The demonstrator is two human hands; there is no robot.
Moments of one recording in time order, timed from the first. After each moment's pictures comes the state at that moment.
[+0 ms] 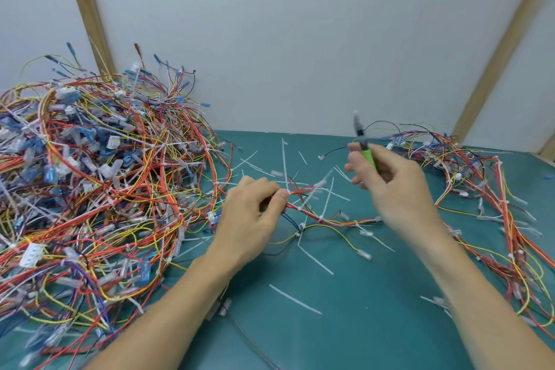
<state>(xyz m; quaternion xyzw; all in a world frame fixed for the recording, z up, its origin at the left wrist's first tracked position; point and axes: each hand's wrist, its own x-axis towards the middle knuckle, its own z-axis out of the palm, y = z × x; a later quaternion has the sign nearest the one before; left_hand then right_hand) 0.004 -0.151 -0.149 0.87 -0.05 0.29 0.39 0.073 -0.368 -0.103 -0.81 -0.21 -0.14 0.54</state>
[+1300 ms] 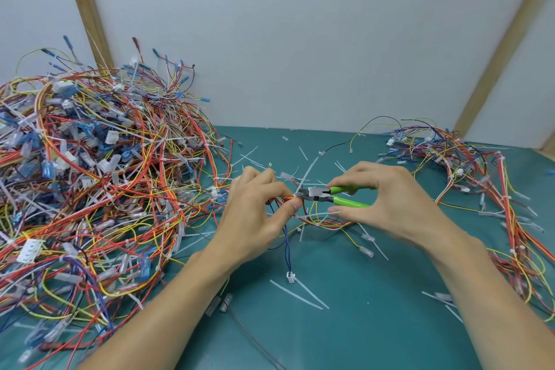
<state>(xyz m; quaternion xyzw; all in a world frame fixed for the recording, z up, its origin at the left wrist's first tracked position) 0.000 -0.153 -0.144 0.89 -0.09 0.29 0.33 0.066 -0.378 -0.097 -0.87 -0.37 -0.11 0.30</state>
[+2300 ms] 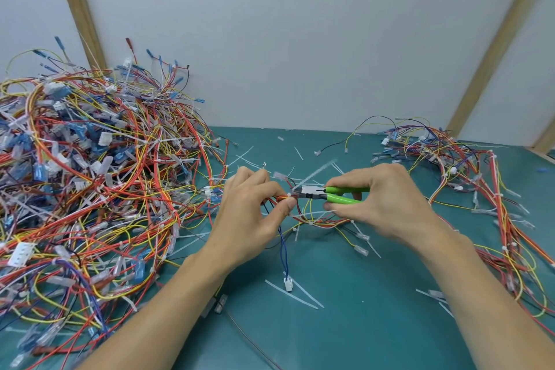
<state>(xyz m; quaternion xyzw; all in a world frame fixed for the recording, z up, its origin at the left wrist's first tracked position) 0.001 -0.153 -0.148 0.89 -0.09 0.32 0.31 0.070 -0.376 -0.103 -0.88 -0.35 -0.13 0.31</state>
